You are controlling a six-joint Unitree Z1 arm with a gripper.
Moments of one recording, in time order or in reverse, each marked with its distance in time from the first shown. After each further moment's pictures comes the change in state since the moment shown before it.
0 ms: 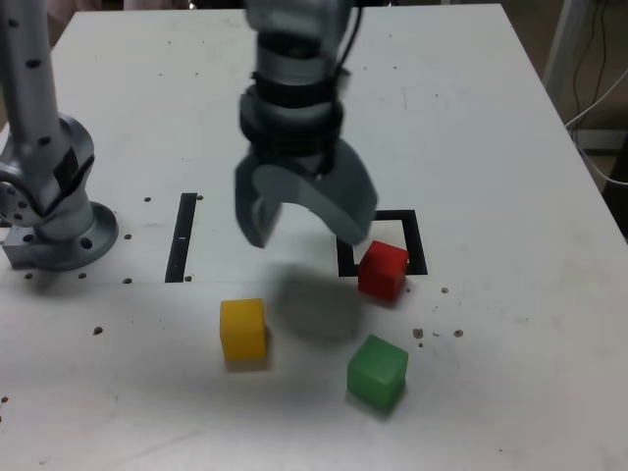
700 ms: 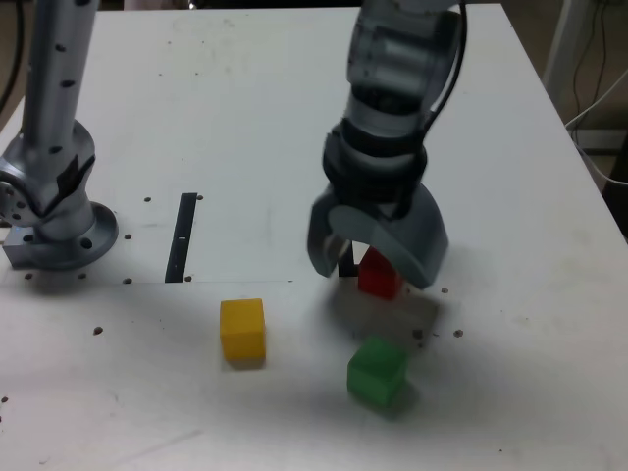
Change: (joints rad) arm -0.026 0.234 -0.220 0.007 0.037 0.094
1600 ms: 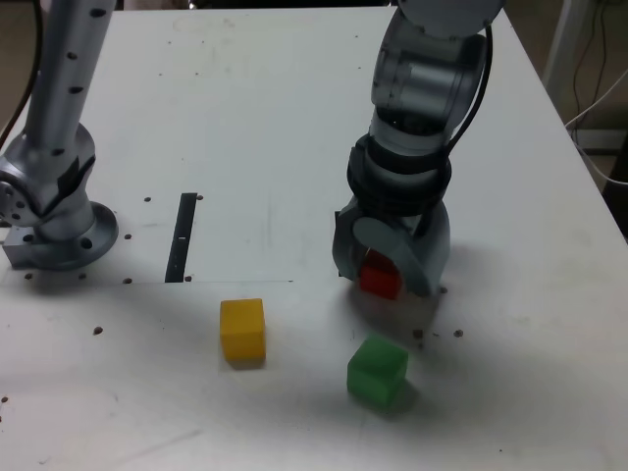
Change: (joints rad) arm -0.006 0.049 -0.040 -0.031 0.067 -0.006
